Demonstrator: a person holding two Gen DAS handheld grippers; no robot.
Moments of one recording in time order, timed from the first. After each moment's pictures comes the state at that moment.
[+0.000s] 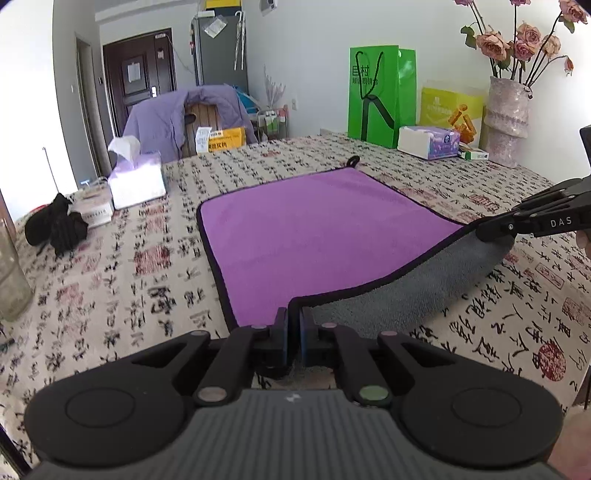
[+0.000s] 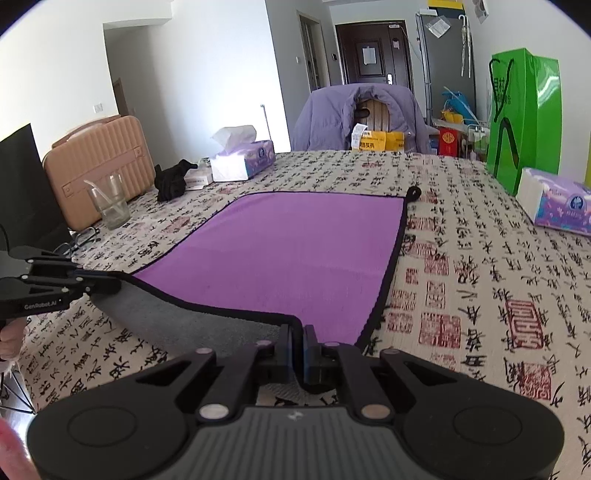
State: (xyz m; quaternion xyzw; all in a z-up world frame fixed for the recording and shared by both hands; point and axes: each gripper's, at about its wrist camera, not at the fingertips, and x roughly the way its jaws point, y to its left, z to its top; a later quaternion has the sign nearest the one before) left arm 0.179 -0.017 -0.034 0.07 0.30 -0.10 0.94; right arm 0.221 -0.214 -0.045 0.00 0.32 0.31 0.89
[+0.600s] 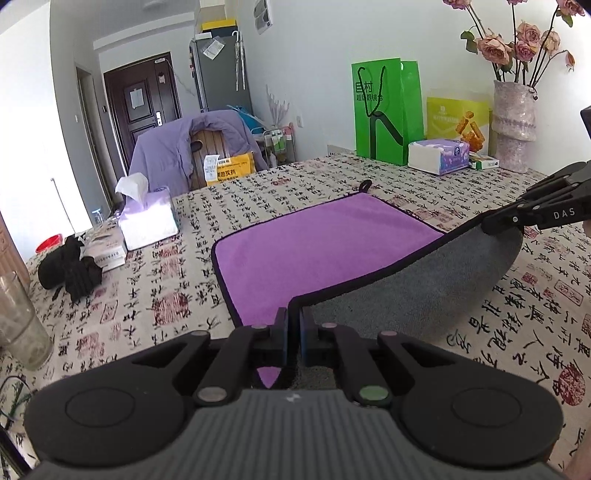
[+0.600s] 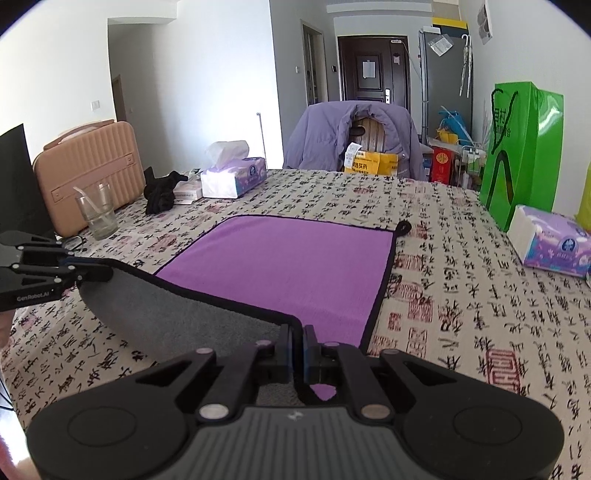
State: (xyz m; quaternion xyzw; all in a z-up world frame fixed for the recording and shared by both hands) left arm 0.199 -0.020 -0.014 0.11 0.27 -0.09 0.95; right arm 0.240 -0.207 -0.022 -0.03 0.30 0.30 0.91
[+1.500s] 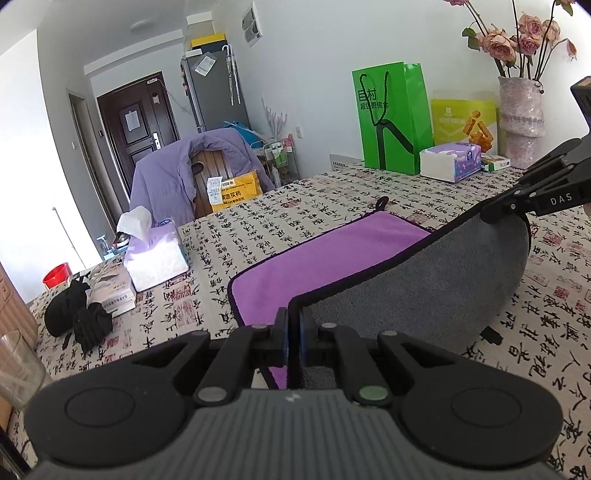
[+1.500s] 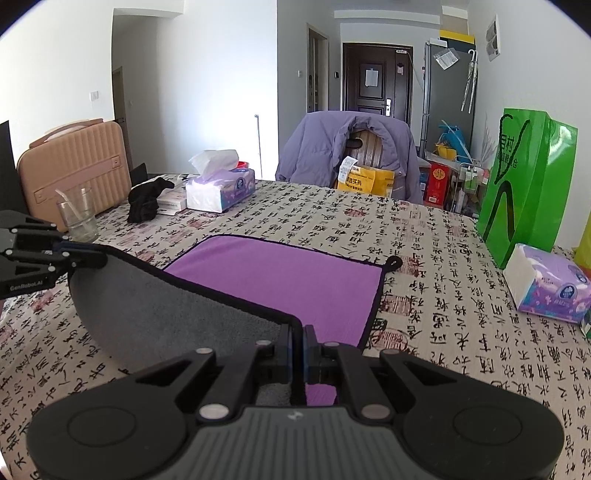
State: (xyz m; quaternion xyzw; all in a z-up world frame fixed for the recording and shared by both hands) left arm 0.242 -0.016 0.000 0.15 0.25 -0.09 0.95; right arm 0.284 -0.195 -0.005 -0.06 0.29 0.29 0.91
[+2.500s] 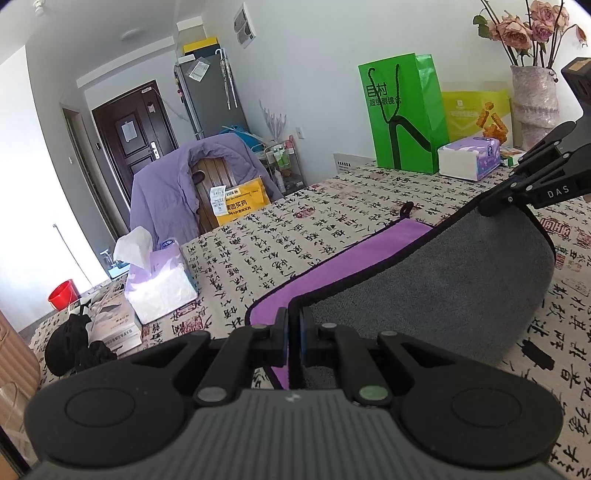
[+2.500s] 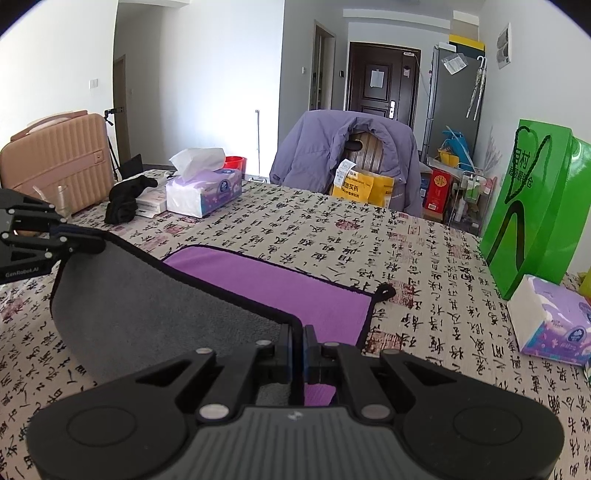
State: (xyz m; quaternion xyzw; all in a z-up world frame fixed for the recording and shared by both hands) left arm 0.301 -0.009 0.002 0.18 0.25 -0.09 0.95; right arm 0.344 -0.180 -0.005 -0.09 0.28 0.29 0.91
